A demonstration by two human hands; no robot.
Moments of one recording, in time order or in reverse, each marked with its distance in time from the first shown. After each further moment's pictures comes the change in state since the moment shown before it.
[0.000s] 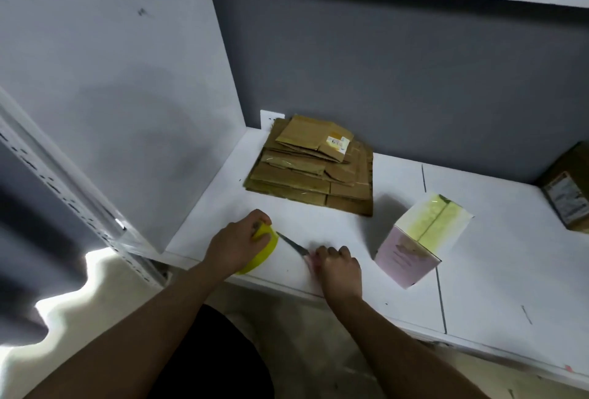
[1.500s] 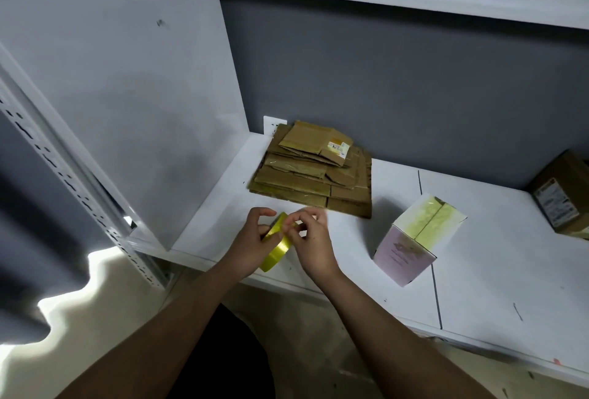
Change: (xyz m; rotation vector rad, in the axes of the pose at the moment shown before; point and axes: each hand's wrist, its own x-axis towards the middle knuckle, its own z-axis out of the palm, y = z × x) left_hand -0.026 0.024 0.004 -0.587 0.023 -0.020; right_hand 0.025 -0.056 -0.078 1.119 0.009 0.147
